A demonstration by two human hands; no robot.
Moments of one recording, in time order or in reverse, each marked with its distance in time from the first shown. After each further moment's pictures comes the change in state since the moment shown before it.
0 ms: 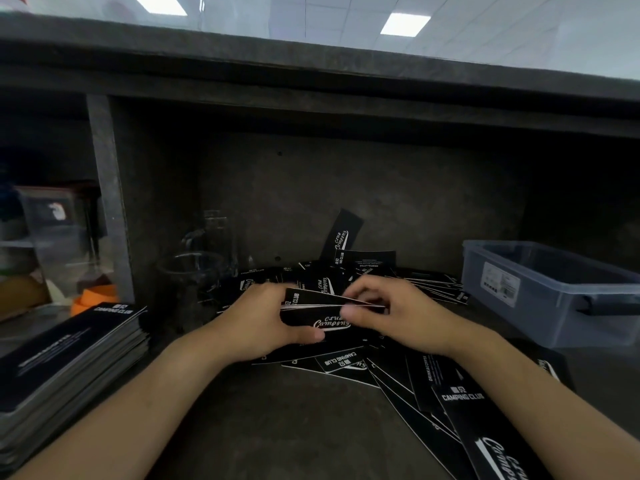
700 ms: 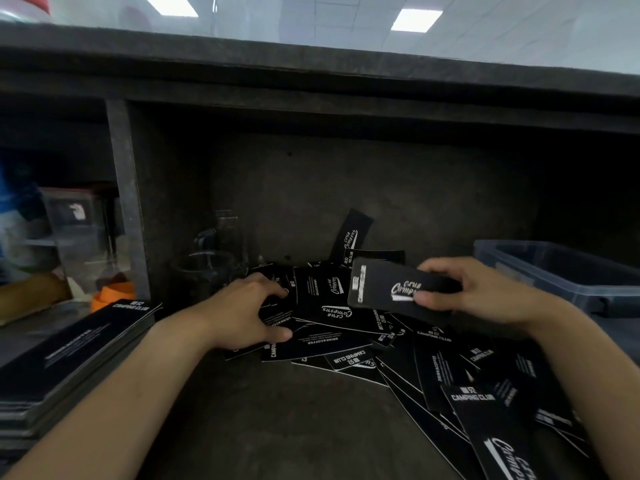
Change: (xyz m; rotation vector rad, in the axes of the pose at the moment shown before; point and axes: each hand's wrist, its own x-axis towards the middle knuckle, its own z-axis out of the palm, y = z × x) left_hand -0.004 -0.023 -0.032 0.402 -0.133 -0.114; right_hand -0.023 0.023 -0.067 0.140 0.013 0.146
